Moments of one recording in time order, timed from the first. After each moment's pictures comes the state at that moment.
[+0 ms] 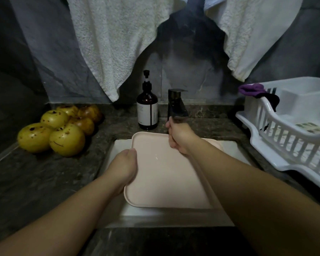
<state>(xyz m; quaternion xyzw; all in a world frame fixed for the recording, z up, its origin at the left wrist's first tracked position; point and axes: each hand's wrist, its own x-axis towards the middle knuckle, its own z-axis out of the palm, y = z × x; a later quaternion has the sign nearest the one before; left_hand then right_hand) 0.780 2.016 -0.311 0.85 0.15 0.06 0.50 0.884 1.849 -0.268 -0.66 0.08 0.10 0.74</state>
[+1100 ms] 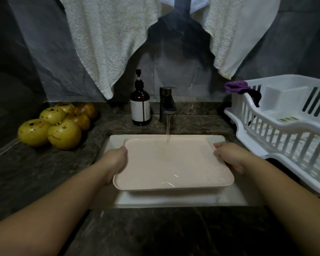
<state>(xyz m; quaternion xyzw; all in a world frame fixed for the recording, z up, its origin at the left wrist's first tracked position) 0.778 2.020 -0.311 0.75 0.27 -0.02 0.60 0.803 1.677 -0.279 -0.87 0.13 0.13 0.46</state>
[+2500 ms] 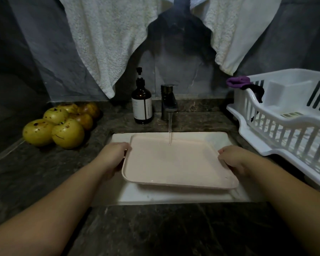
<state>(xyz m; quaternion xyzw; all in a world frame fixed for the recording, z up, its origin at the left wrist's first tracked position) 0.762 2.026 -0.291 0.76 0.19 -0.02 0.62 0.804 1.671 -0.294 -0.92 0.12 0.15 0.35</state>
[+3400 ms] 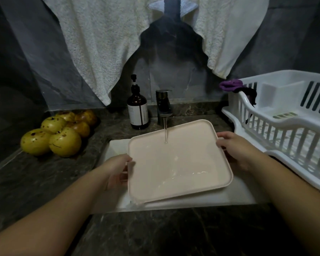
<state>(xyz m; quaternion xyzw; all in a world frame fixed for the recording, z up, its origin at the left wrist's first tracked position) 0.768 2.012 -0.305 0.71 0.27 -0.13 0.64 0.808 1.656 -0.279 -0.79 0.10 0.03 0.60</state>
